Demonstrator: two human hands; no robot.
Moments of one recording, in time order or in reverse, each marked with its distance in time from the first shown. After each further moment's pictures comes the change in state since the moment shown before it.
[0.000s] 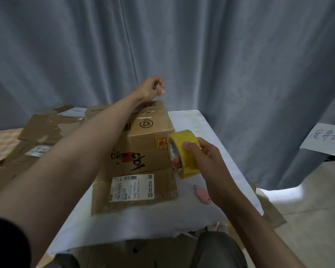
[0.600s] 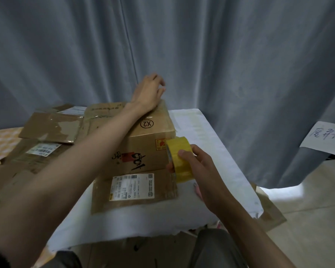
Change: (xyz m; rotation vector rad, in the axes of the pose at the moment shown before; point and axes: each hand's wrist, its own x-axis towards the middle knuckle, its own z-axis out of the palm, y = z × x) left_hand -0.042 0.019 0.006 0.440 0.214 0.138; right_hand 0.000 0.028 0.005 0.046 -0.044 0.062
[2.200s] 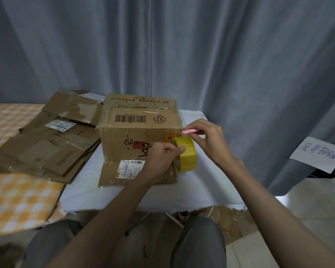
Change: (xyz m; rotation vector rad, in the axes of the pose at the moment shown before) left_hand -0.221 0.100 -0.009 -0.919 -0.113 -0.587; right_hand 0.057 -0.008 -0.038 -0.837 -0.072 -0.796
